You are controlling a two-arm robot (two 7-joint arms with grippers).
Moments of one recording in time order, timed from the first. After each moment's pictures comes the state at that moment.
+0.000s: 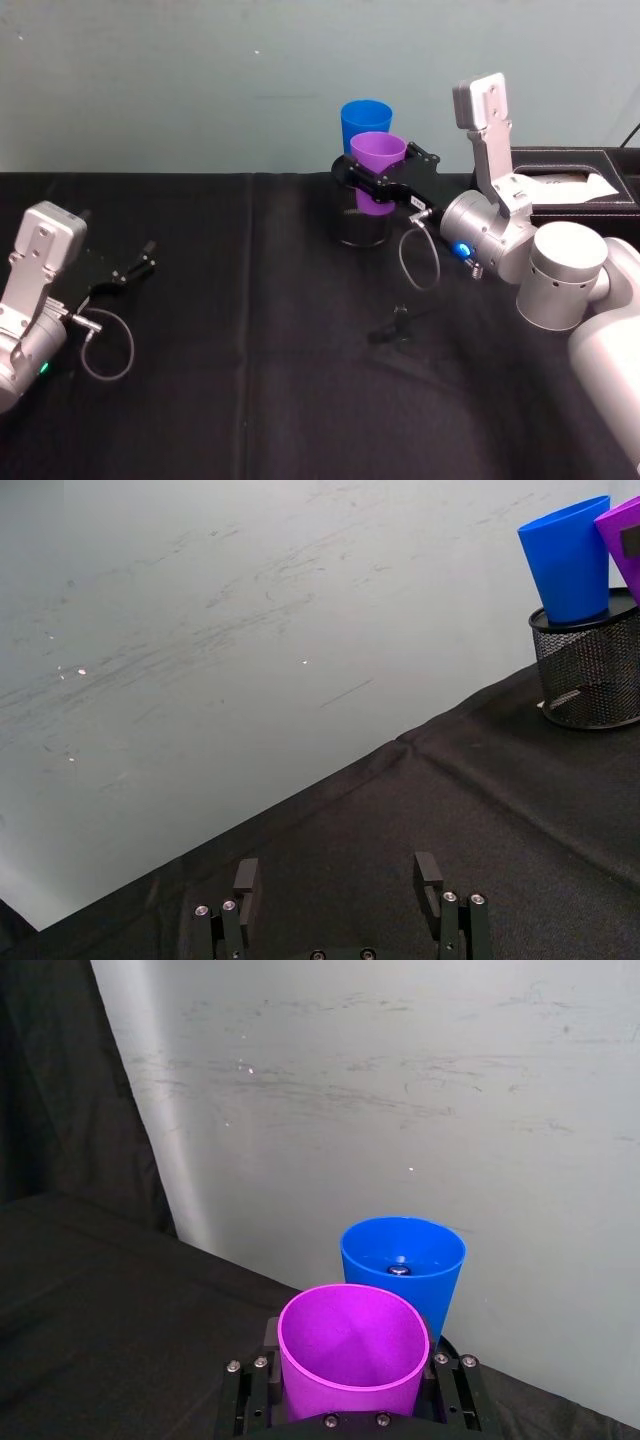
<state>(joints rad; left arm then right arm) -0.20 0.60 0.45 -1.41 -0.25 -0.12 0.03 0.54 0.19 -0.36 -1.13 0.29 0.07 0.35</state>
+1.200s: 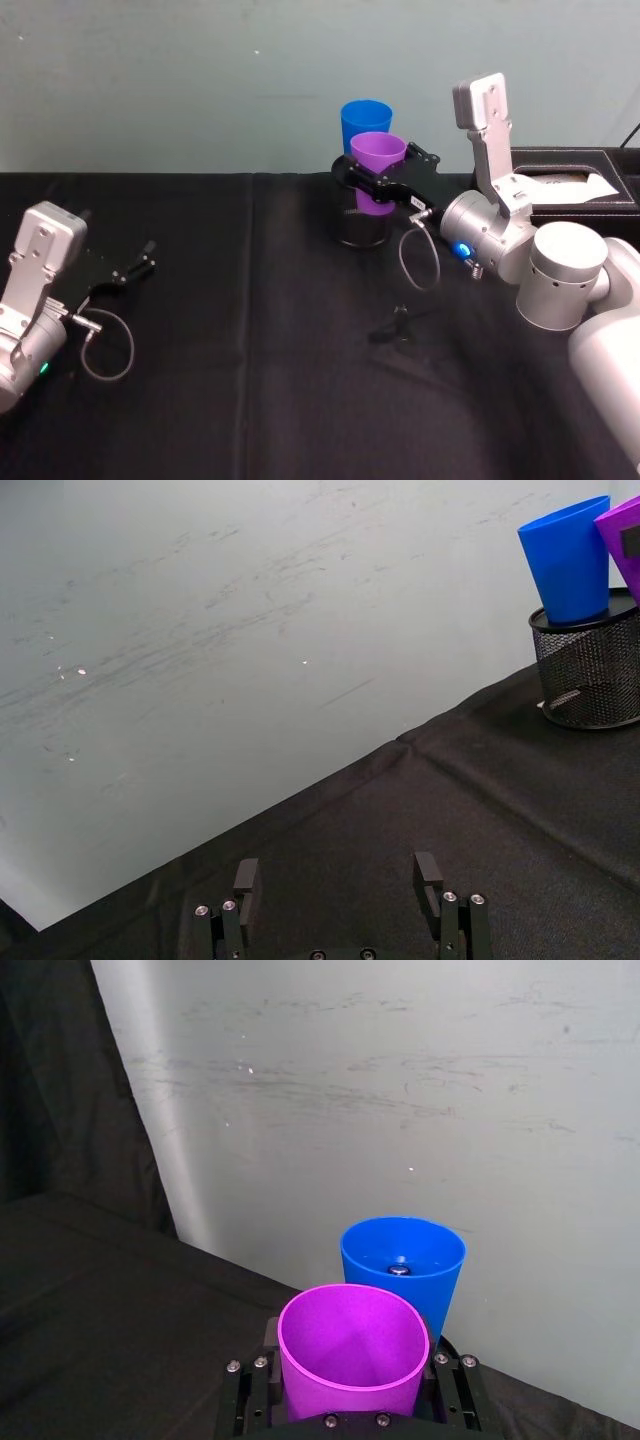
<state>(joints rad) -0.20 0.60 0.45 -1.41 -0.25 -0.12 0.03 0.54 0.19 -0.36 -1.13 0.29 0.07 0.35</state>
